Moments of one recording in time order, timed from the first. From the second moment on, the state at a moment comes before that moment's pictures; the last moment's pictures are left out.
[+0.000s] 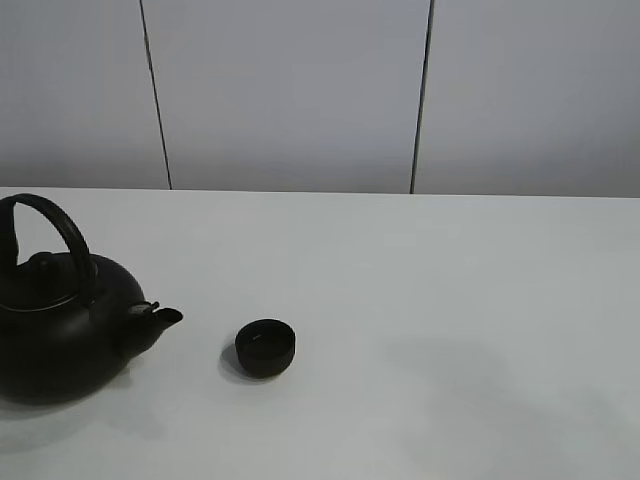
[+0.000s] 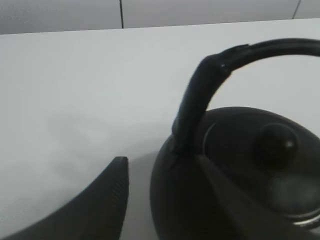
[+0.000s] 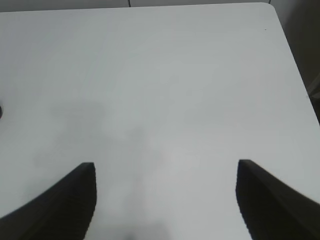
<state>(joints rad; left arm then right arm) 0.10 1.75 -0.17 0.40 -1.14 -0.04 -0.02 0.00 -0.47 -0.01 1.08 -0.02</state>
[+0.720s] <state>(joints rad) 0.19 1.69 -0.46 0.41 -0.93 -0.24 -0.02 0.00 -0.47 -0.01 1.08 -0.02</state>
